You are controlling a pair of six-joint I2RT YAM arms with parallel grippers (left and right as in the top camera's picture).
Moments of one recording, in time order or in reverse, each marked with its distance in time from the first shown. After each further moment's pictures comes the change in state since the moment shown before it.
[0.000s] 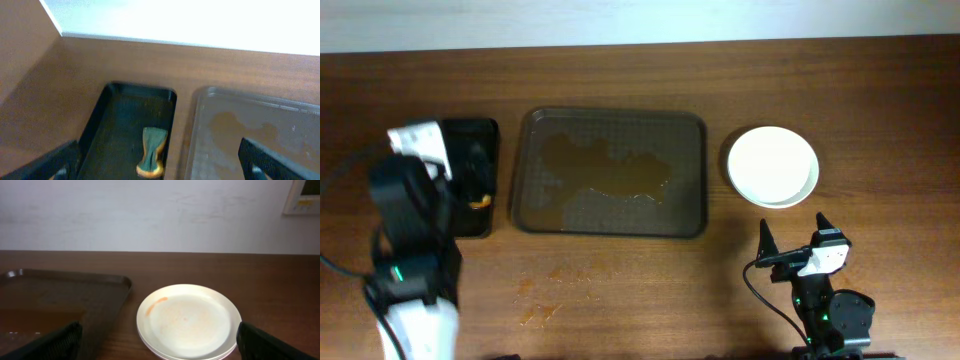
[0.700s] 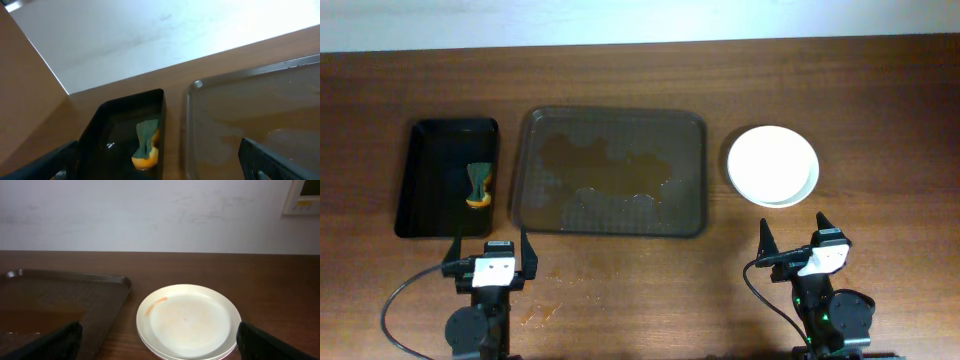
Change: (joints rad) left arm -0.072 -0.978 -0.910 0.333 0.040 0.280; right arm 0.000 -0.001 -0.001 0.000 0.000 0.000
